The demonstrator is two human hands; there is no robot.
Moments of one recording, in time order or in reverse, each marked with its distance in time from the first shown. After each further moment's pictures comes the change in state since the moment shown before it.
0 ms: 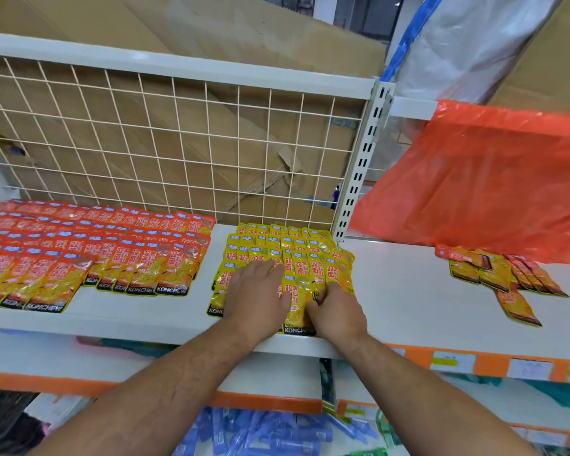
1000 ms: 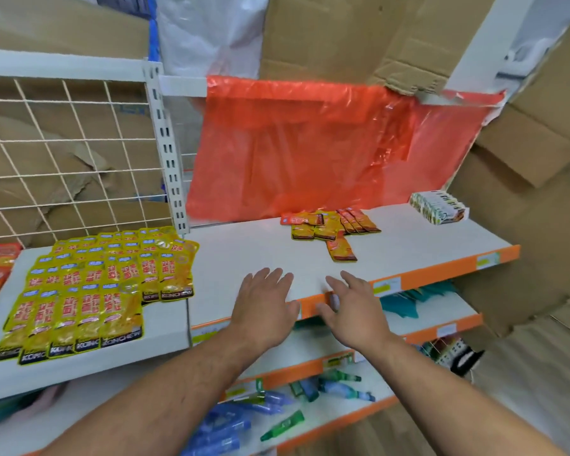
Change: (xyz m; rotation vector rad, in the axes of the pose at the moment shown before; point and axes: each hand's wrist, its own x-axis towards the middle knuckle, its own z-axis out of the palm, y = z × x) left_hand -0.016 0.278 0.083 -0.010 -0.310 0.386; right_hand -0.065 0.271 -0.162 -0.237 0.163 0.062
